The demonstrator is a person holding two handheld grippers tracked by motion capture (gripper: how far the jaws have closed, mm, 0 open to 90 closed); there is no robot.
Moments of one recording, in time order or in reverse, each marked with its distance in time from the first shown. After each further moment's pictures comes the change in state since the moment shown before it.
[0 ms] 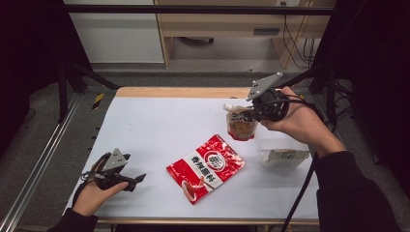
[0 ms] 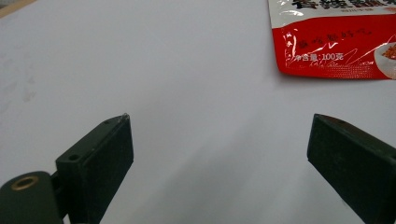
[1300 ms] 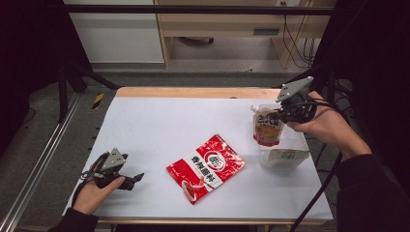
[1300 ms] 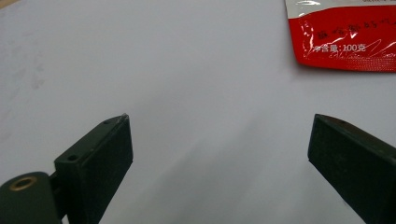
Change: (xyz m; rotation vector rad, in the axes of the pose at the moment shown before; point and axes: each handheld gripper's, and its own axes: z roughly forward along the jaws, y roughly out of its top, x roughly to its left) left arm 0.008 -0.004 0.002 0.026 0.017 -0.005; right arm -0.034 -0.068 -0.009 0.044 -0.022 0.076
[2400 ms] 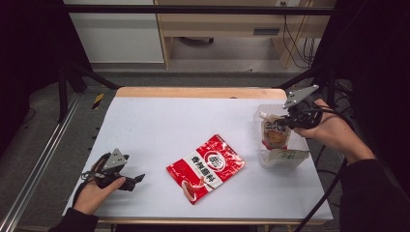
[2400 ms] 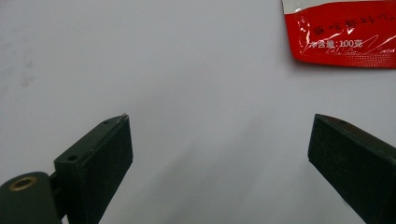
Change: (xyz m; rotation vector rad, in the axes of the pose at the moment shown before) left arm -0.002 -0.001 0.003 0.008 -0.015 -0.003; right arm -0.007 -0.034 0.013 0.041 0.001 0.046
